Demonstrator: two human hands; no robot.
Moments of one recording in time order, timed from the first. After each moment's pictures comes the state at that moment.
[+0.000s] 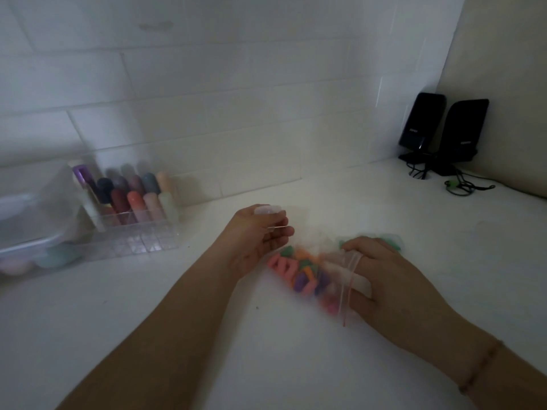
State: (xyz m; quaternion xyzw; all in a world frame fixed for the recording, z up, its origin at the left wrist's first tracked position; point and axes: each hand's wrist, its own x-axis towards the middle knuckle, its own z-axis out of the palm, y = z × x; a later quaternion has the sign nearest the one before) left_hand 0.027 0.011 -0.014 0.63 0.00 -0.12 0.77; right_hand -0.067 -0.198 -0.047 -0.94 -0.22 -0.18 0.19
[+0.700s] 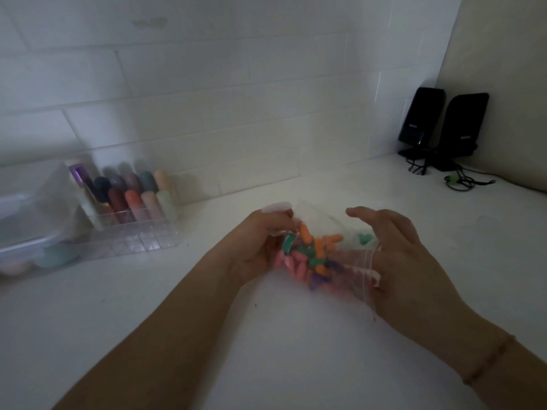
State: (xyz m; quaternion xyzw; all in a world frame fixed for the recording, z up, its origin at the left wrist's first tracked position) left_hand 0.017 0.005 -0.015 0.55 -0.15 -0.25 0.78; right_hand -0.070 -0.203 -0.034 -0.94 -0.19 -0.27 0.12
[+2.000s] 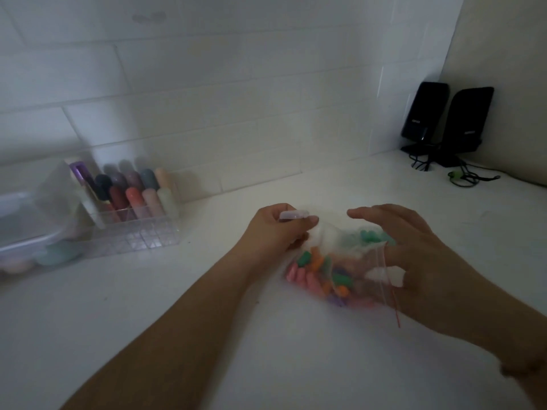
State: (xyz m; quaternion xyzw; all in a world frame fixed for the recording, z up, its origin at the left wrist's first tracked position) left_hand 0.015 -0.006 -0.025 0.73 -0.13 -0.07 0.67; right_hand -0.077 -0.218 -0.012 -0.93 -0.26 -0.18 0.19
